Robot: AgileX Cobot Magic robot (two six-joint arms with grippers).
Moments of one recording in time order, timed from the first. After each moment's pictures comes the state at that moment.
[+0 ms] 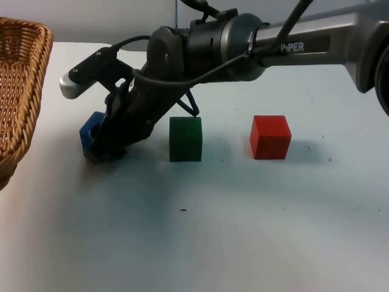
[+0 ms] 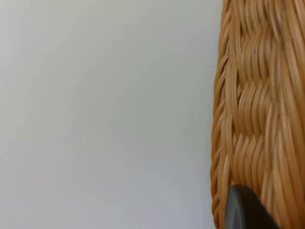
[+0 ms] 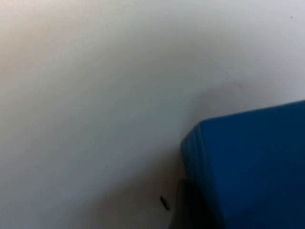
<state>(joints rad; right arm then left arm) 0.74 2.57 -2.01 0.26 0.51 -0.55 0.62 1.32 -0.71 -0.66 0.88 0.70</state>
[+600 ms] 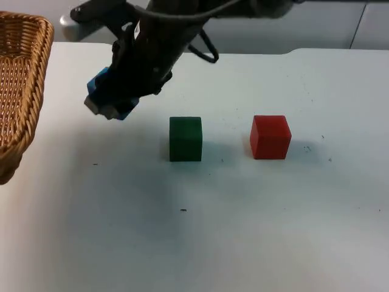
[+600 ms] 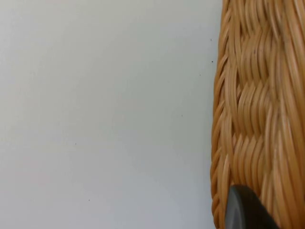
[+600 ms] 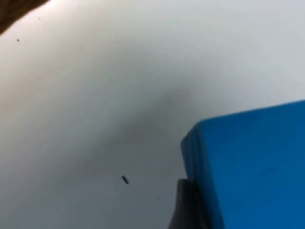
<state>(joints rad) 0.74 2.41 -2.01 0.05 0.68 -0.29 0.62 1.32 -0.71 -0.69 0.89 0.70</state>
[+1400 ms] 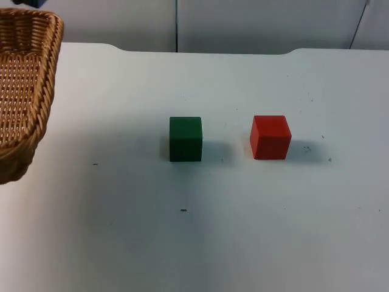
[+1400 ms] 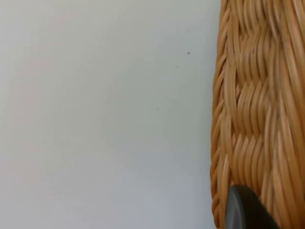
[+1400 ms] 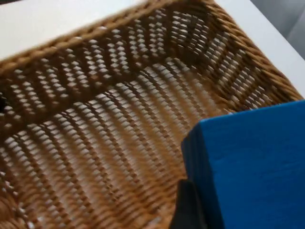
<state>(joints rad) 0.88 2.13 -2.01 0.17 0.67 -0.43 0.59 1.32 -0.71 -0.71 0.93 0.70</state>
